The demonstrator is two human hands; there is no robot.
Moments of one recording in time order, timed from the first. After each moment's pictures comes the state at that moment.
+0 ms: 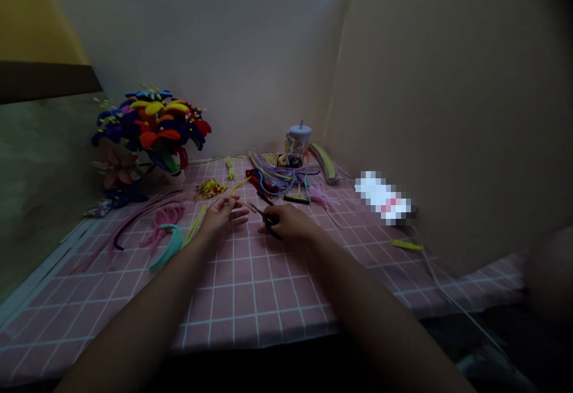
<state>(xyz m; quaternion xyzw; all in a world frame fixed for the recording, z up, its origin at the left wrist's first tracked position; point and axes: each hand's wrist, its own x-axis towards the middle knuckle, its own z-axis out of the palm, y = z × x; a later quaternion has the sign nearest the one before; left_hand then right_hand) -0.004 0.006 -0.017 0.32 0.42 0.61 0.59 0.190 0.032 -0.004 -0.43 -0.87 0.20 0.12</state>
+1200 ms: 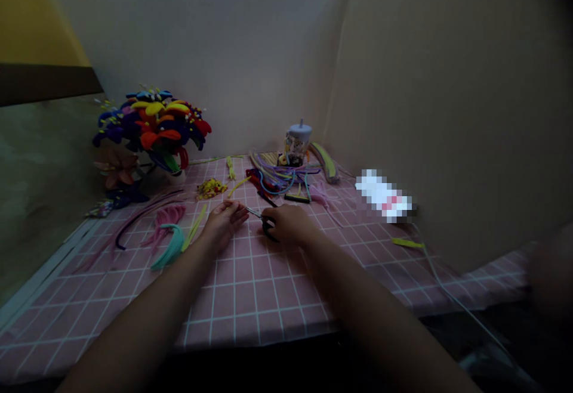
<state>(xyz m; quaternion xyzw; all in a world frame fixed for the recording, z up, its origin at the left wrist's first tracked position) 0.000 0.007 -0.026 0.24 0.41 0.63 0.62 0.181 0.016 0.008 -0.47 -0.88 0.01 0.03</state>
